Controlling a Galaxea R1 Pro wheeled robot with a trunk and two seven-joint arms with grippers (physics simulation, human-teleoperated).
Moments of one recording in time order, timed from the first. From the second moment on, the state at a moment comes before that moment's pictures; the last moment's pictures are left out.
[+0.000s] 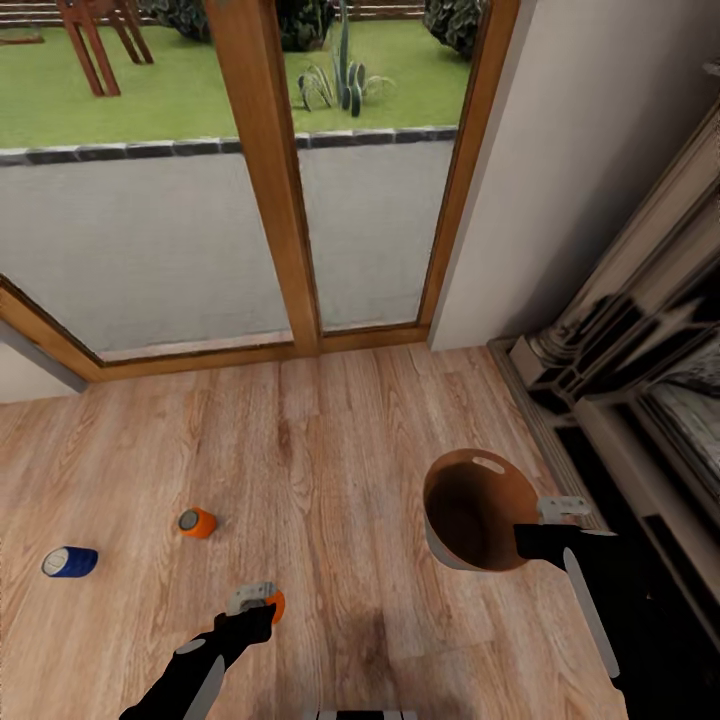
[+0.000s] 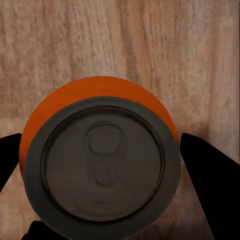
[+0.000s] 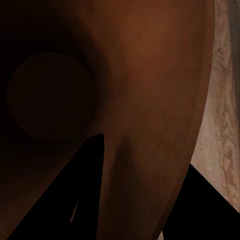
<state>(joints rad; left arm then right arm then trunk) -0.37 -0.01 0.01 -0.67 0.15 0.16 -0.11 -0.35 -0.12 -0.08 -1.53 0.02 1.00 0.05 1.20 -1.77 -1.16</state>
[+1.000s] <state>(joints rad) -0.37 -0.01 0.01 -0.68 0.15 0.16 -0.12 -0.35 -0.12 -0.08 -1.53 0.01 1.00 0.05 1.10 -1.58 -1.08</state>
